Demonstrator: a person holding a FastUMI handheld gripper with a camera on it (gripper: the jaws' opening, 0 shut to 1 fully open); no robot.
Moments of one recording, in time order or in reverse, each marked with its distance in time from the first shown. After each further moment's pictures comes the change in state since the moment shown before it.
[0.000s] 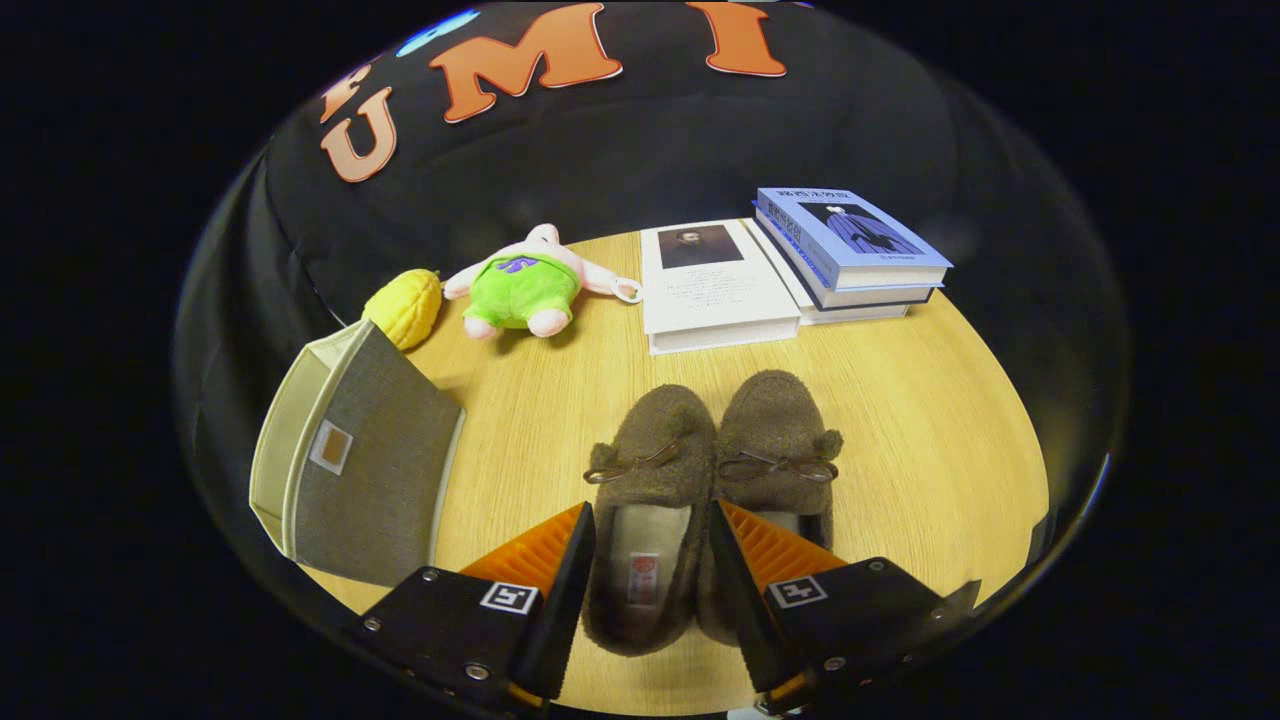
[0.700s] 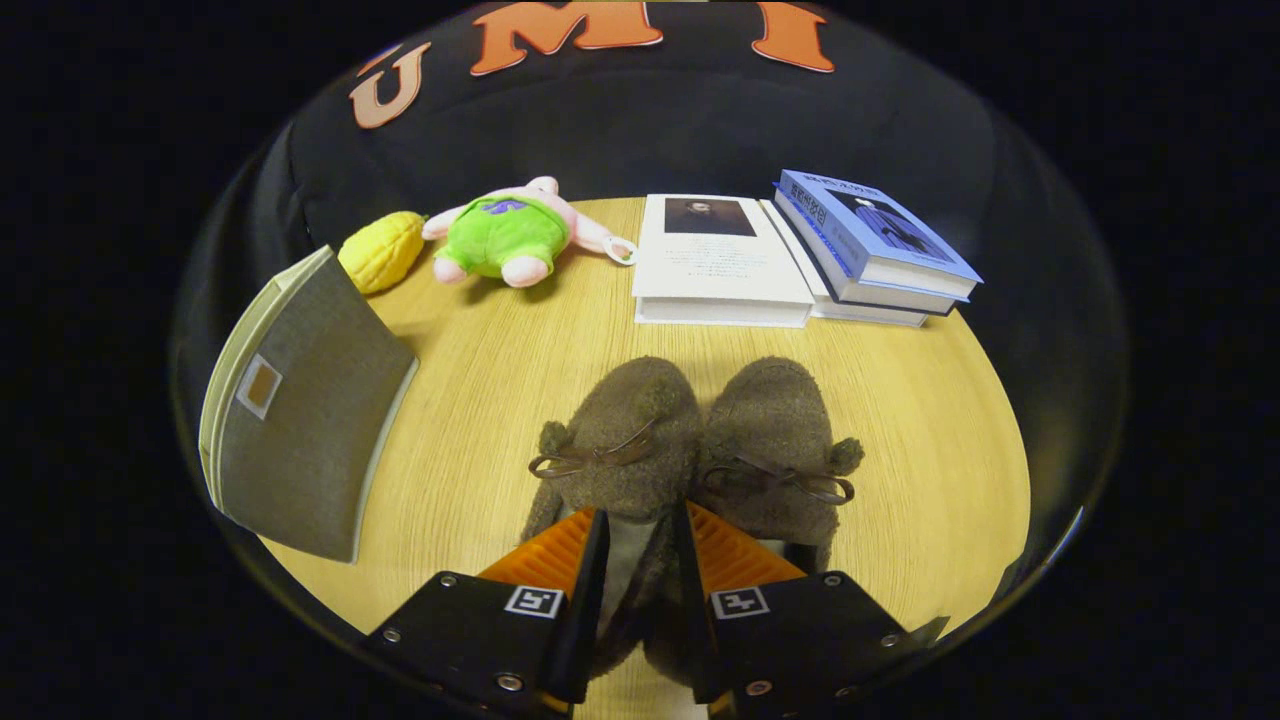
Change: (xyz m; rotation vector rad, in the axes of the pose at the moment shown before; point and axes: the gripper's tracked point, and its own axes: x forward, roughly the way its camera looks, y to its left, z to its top) arm 0.038 -0.024 -0.018 -0.140 0.076 -0.078
